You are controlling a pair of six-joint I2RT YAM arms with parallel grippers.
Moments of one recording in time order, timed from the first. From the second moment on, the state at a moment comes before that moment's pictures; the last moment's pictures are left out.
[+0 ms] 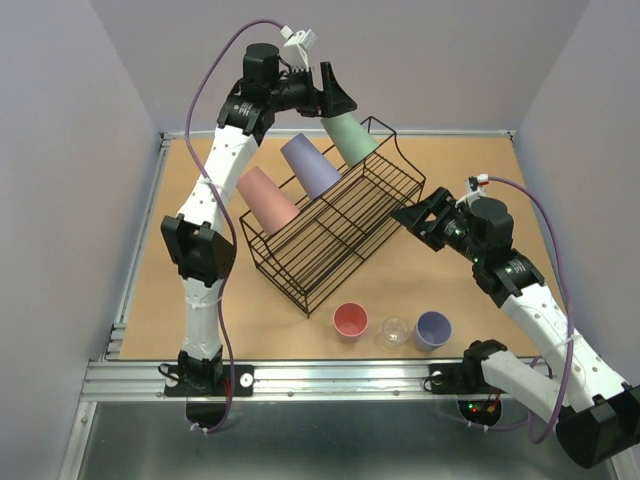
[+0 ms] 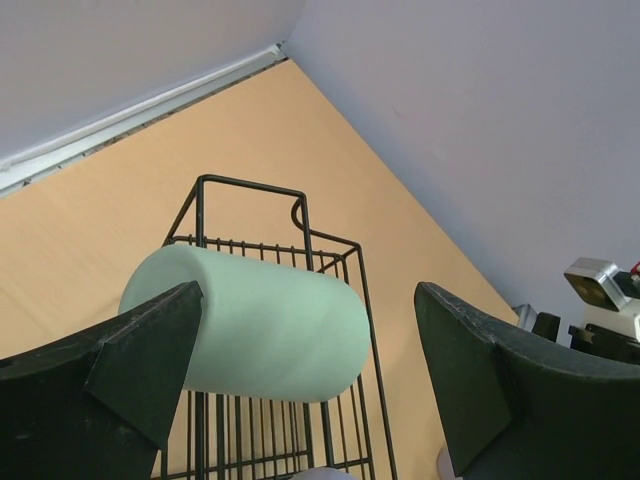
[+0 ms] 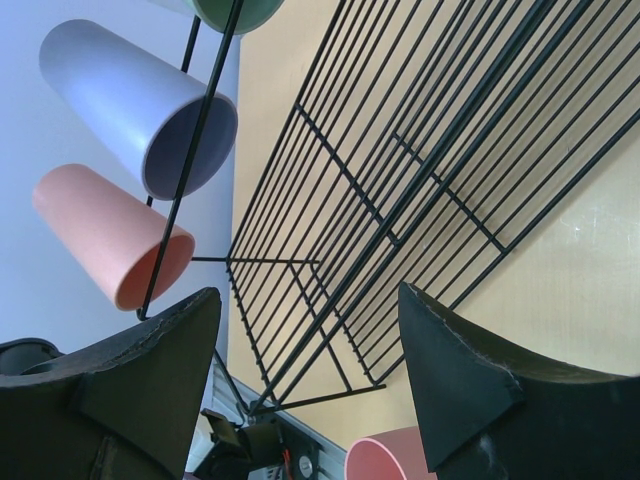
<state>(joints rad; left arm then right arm) -0.36 2.11 2.39 -0.49 0.67 -0.41 0.35 0.88 0.80 -0.22 -0.22 0.96</state>
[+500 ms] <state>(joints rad) -0.37 1.91 2.34 -0.44 0.44 -0.38 0.35 0.86 0.80 -0.22 -0.23 0.94</state>
